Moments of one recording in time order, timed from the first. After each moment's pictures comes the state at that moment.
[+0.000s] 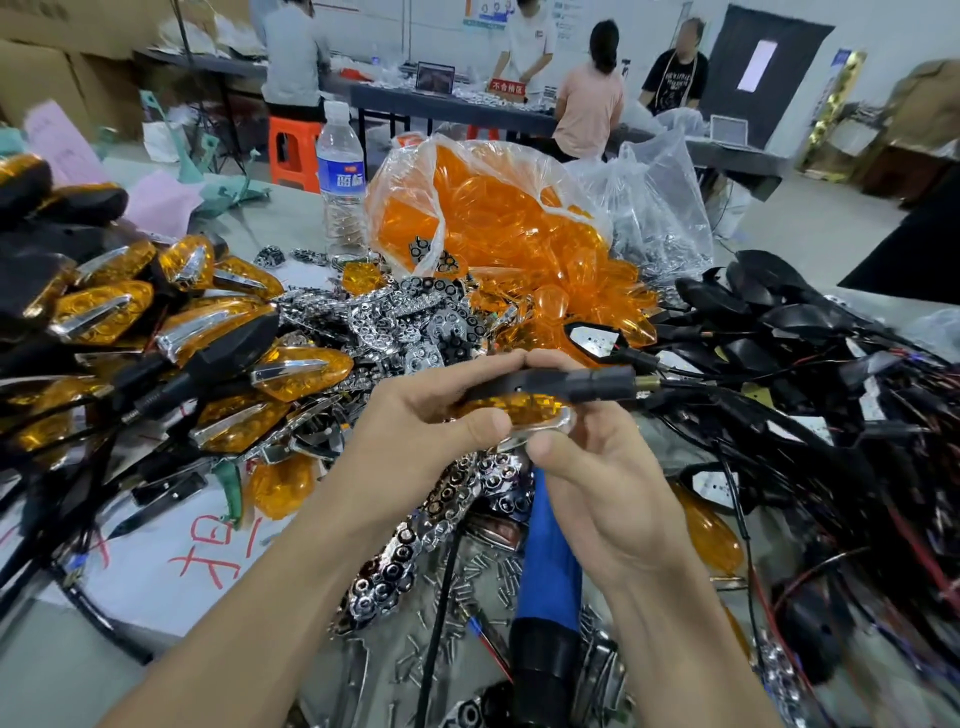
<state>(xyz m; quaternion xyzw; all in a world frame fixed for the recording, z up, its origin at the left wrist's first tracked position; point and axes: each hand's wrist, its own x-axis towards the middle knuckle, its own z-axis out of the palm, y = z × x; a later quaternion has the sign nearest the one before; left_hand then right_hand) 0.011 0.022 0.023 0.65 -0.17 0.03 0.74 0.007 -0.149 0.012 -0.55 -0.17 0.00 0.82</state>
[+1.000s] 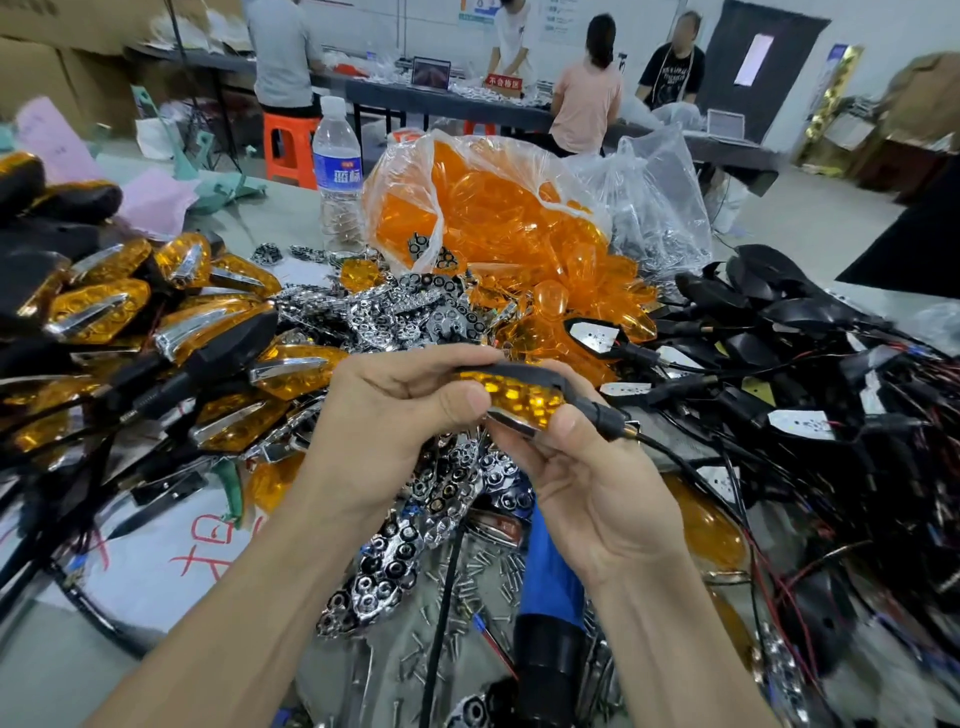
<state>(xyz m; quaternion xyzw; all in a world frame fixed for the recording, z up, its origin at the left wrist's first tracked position) 0.010 0.032 0.034 0.59 -0.18 0.08 0.78 0.001 -0.139 0.018 -0.38 -0.12 0.06 0.91</state>
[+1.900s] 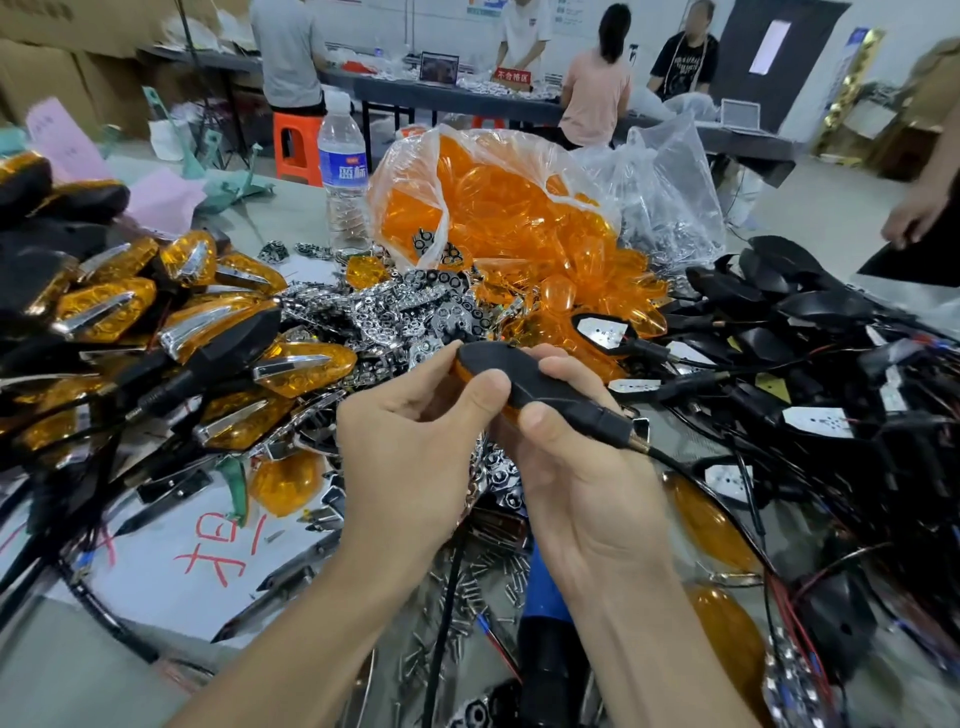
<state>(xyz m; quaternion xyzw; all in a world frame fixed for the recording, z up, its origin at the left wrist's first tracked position) -0.004 -0.006 0.019 0.63 -0.02 0.24 0.74 -0.002 -0.118 0.016 -0.40 -0.11 -0.04 0.91</state>
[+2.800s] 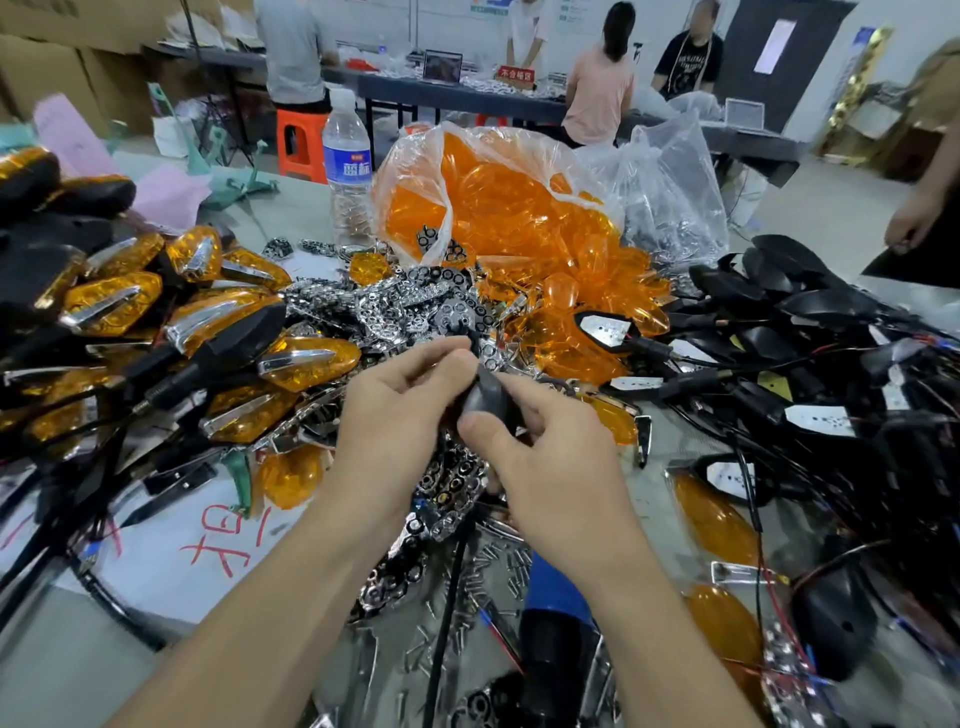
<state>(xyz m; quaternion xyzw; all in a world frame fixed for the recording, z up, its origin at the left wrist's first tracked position) 0.015 0.018 0.022 0.63 0.05 0.09 0.77 -0.008 -0.118 0.025 -0.82 -0.09 -0.06 0.55</state>
